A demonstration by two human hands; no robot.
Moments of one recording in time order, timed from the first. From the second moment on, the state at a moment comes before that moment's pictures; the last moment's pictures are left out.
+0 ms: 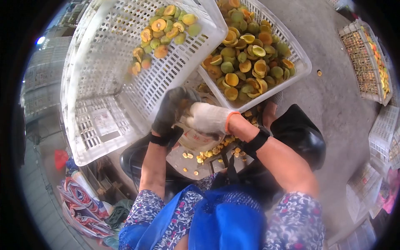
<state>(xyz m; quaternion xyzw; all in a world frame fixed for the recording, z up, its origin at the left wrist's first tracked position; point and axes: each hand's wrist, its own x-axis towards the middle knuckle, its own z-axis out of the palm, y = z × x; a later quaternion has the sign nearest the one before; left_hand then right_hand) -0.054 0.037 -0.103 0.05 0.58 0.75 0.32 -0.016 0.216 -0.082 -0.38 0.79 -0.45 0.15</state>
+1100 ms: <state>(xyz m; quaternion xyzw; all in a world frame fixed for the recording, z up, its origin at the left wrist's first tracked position) -0.080 0.026 -0.052 0.23 0.88 0.41 -0.02 -0.073 0.199 -0.071 -0.02 0.74 -0.66 0.08</state>
